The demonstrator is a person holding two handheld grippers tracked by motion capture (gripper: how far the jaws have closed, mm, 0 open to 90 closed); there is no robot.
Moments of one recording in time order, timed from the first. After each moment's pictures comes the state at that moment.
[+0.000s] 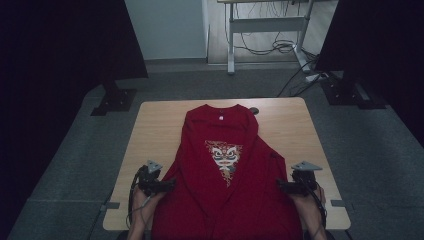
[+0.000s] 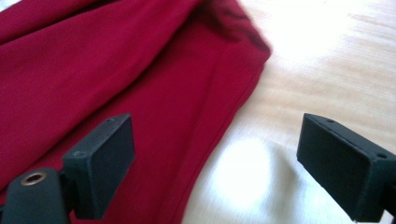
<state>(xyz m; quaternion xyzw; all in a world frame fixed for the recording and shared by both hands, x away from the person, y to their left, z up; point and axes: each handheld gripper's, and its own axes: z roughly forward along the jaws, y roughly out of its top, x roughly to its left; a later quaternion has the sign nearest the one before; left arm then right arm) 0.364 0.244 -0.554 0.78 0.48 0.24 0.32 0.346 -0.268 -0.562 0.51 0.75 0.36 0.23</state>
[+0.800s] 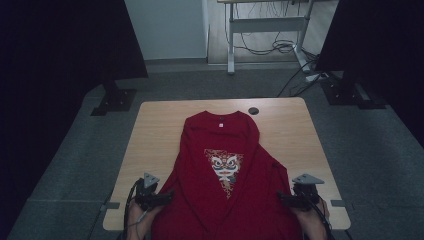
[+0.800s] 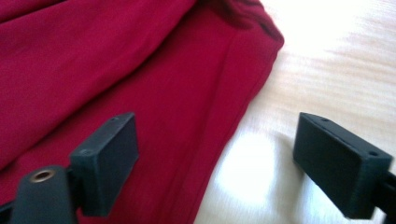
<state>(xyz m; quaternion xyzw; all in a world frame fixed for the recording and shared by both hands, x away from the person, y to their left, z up) 0.319 0.244 -0.555 0.77 0.47 0.24 0.35 0.311 -0.264 -0.566 0.49 0.76 0.36 0.22</state>
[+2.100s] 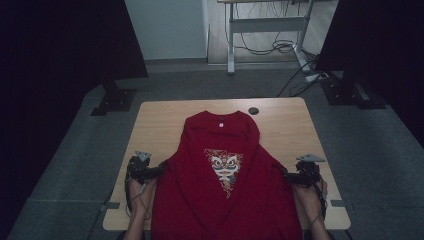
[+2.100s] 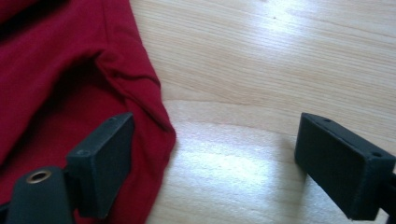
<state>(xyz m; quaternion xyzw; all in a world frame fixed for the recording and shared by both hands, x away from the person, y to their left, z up) 0.396 0.263 -0.553 0.73 0.54 0.29 0.31 0.372 -0.286 -0.566 0.54 0.73 0.34 0.24</state>
